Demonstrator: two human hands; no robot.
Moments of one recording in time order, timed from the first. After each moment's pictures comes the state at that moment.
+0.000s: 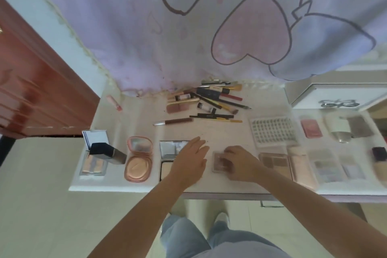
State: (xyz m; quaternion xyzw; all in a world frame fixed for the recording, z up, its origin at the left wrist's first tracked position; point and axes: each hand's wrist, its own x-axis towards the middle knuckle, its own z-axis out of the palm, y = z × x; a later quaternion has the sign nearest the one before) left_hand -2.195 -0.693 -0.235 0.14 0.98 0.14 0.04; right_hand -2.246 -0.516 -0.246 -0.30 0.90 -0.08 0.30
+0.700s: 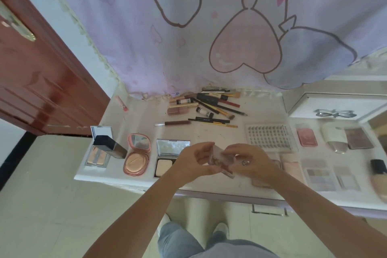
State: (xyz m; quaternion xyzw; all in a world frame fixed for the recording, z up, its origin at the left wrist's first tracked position) left_hand -2.176 -0.653 -0.175 -0.11 0.72 0.67 0.16; right_hand -2.232 -0.475 -0.173 -0.25 0.80 -0.50 0.23
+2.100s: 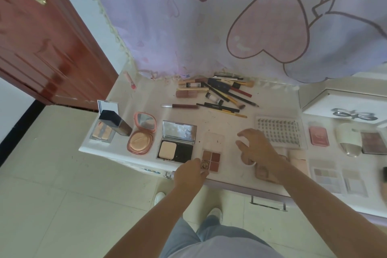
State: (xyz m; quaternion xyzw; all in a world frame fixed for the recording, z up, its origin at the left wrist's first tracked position) left_hand -2.142 -0.635 -0.254 -0.18 0.94 0.19 0.21; right_hand -2.264 -0.483 -0.226 -0.21 0.93 -0.17 0.25
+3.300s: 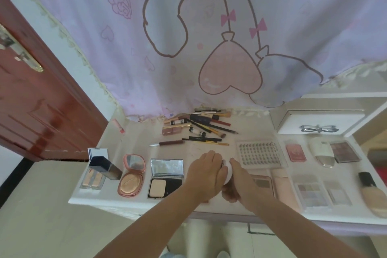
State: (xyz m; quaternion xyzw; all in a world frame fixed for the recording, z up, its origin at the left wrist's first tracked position) left_hand -2.200 -0.606 -0.181 0.13 0.96 0.19 -0.16; right_hand -2.217 -0.491 -0.173 0.13 0.63 -0.66 0.39
